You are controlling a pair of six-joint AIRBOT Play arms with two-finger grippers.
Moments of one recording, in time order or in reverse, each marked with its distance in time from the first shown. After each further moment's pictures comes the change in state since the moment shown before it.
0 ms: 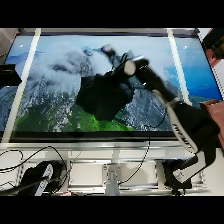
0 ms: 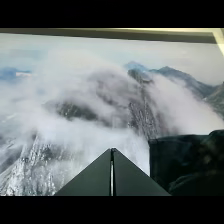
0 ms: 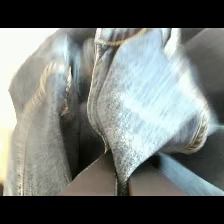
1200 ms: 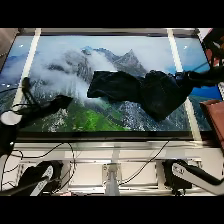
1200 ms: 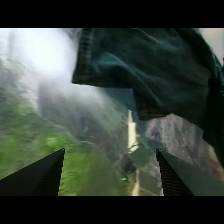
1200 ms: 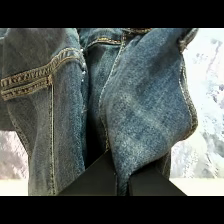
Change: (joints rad) left arm -0.152 -0.126 -0.495 -0.546 0.042 0.013; right arm -0.768 0.533 -0.513 -0.027 0.150 -0.003
